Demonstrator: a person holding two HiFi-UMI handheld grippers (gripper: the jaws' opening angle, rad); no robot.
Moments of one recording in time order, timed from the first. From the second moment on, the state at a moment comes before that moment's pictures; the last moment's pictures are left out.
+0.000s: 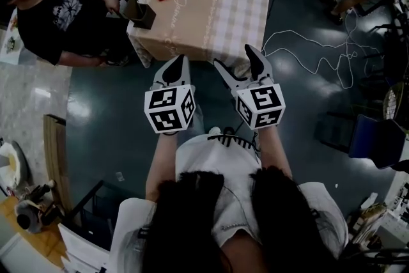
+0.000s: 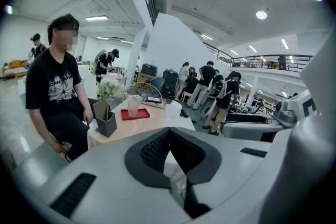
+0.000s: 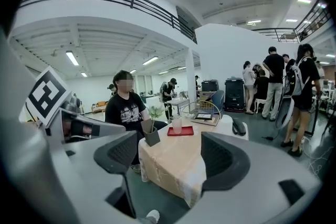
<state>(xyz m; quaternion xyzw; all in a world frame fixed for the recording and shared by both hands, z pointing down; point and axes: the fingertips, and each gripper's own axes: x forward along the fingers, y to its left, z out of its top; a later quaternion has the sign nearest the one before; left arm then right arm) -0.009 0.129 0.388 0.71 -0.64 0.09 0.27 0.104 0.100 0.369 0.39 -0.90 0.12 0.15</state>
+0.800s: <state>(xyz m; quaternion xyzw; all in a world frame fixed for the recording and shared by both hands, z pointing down) -0.090 0.016 0.379 0.74 -0.60 0.10 0.26 0.004 -0.007 0.357 0.41 -0.89 0.10 0.15</state>
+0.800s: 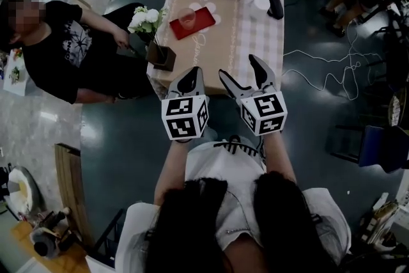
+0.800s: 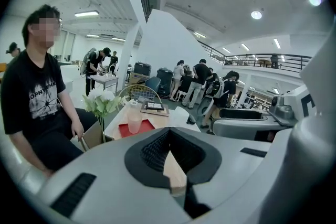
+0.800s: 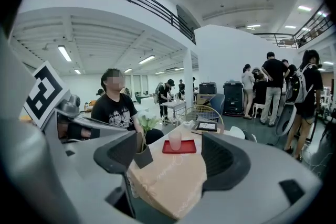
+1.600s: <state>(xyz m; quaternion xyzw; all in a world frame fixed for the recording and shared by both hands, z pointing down) -0.144 -0.052 0.394 0.72 -0.63 0.10 0.28 -0.054 -0.095 0.364 0.39 -0.91 0.08 0.13</state>
